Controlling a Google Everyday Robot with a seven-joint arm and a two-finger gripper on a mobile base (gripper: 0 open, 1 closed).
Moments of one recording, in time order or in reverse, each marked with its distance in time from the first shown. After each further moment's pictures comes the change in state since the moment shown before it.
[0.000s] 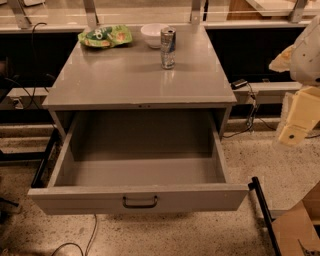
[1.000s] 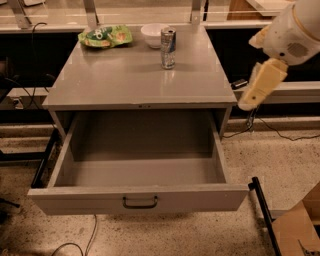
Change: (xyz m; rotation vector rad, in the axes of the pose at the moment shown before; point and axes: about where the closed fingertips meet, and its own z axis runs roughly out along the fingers) arm -0.033 -0.096 0.035 0.100 -0.204 0.052
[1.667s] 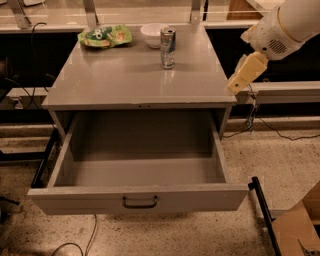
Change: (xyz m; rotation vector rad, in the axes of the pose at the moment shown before) arm -0.019 -0.048 0.039 0.040 -0.126 0.066
